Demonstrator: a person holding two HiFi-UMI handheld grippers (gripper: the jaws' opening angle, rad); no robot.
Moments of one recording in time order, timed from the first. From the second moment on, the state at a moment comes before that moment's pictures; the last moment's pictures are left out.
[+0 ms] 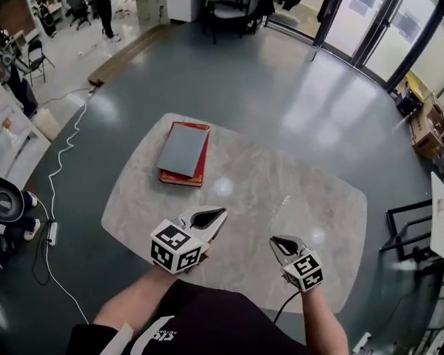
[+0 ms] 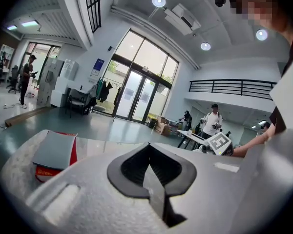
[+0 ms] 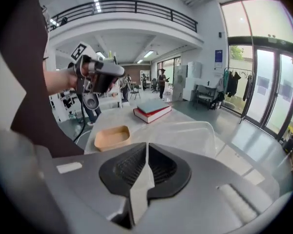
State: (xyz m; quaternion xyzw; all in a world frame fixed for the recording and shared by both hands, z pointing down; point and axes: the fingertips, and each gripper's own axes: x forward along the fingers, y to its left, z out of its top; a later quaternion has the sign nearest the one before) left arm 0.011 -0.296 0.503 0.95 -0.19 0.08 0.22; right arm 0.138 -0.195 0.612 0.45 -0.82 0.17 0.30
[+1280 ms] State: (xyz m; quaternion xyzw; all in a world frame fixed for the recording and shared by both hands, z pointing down) left arm -0.015 -0.262 0.372 0.97 -0.23 0.03 0.09; right arm 0.171 -0.150 0.354 0.53 -0.85 0.06 -0.05
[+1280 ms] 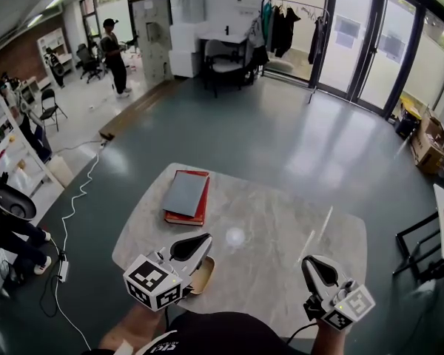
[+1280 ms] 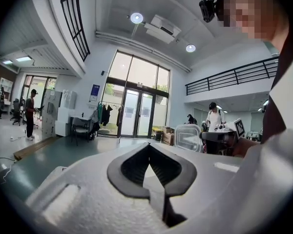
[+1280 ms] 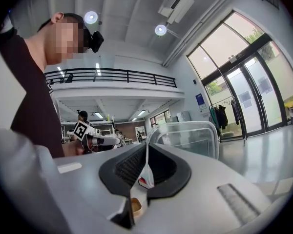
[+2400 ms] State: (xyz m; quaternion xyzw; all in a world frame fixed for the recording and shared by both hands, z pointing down) left arm -0.003 -0.267 0.399 0.97 -0.23 0.05 0.11; right arm 0.155 -0.165 0.380 0.51 -0.85 0.08 -0.02
